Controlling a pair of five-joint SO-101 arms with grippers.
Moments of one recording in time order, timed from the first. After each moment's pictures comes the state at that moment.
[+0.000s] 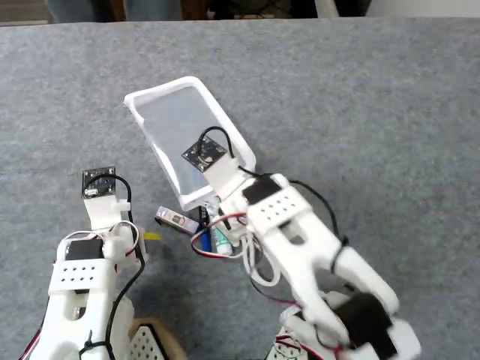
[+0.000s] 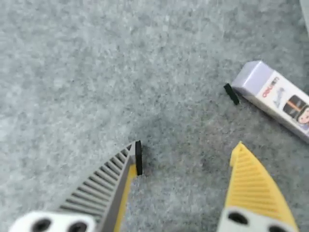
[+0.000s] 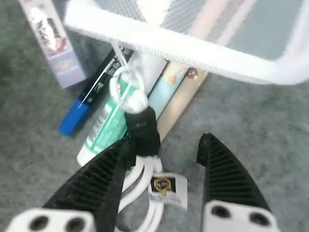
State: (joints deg) left arm -9.2 -56.7 81.7 53.2 4.2; right arm -30.1 -13.0 46.6 55.6 14.1
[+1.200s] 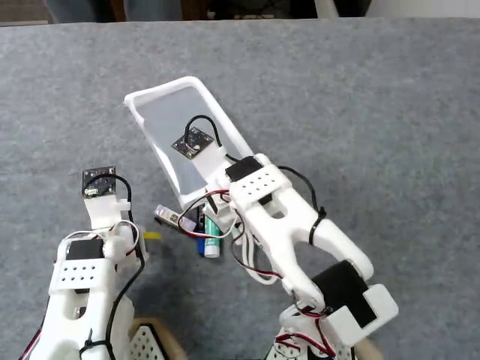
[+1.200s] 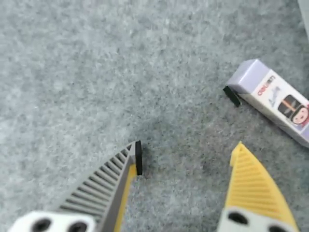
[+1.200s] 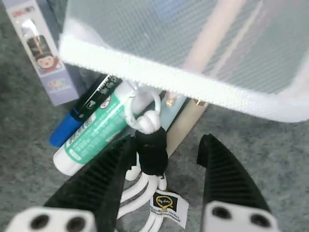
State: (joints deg) left arm -9.2 -56.1 82.0 52.1 4.2; right arm -30.7 -3.0 33.7 61.8 14.1
